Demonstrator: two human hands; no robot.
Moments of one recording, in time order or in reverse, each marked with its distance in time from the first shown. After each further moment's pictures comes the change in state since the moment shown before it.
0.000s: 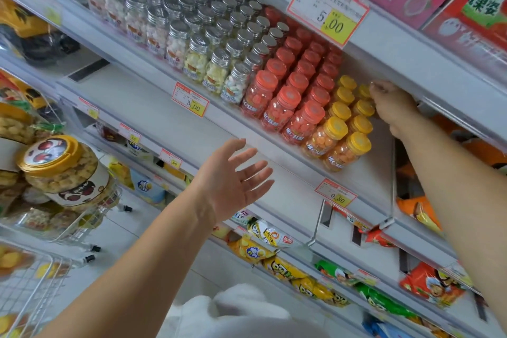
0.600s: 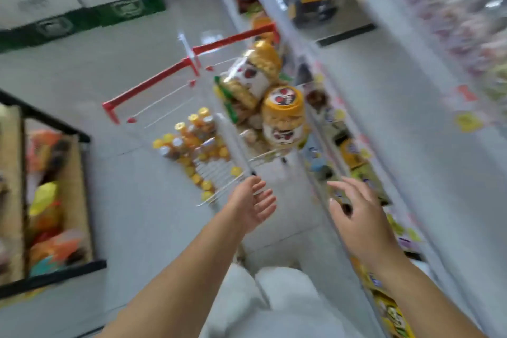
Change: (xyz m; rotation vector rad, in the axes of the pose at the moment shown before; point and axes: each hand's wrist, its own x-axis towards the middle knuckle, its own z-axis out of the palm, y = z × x) left_hand -0.124 -0.010 -0.234 -0.435 0.756 0.231; right_hand -0.267 -0.041 0.254 -0.100 -0.738 -0.728
